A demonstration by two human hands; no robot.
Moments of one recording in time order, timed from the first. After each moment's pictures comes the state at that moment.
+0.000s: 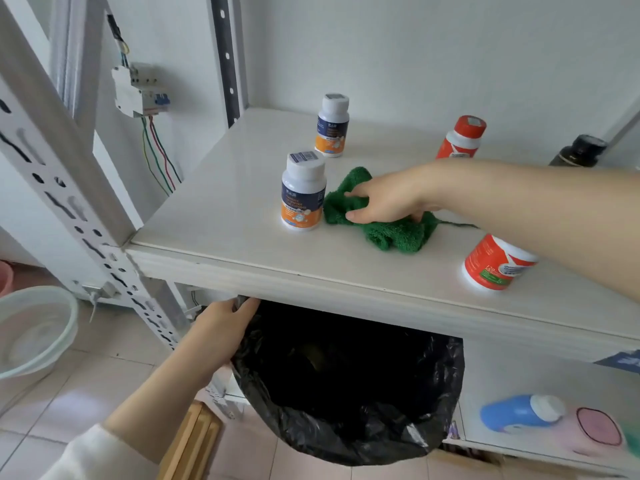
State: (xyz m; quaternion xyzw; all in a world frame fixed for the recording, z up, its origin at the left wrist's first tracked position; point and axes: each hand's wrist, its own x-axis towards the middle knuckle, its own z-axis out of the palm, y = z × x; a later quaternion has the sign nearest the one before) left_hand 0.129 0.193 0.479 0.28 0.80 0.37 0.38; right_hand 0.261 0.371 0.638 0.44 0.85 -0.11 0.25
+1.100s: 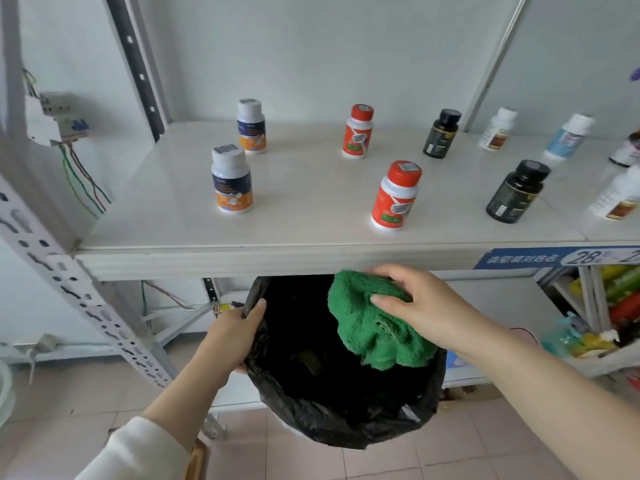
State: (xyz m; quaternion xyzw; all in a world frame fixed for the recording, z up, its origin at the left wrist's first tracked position) left_hand 0.199 0.181 0.483 0.34 0.79 0.34 0.39; right_hand 0.432 0.225 0.570 0.49 0.76 -0.38 -0.16
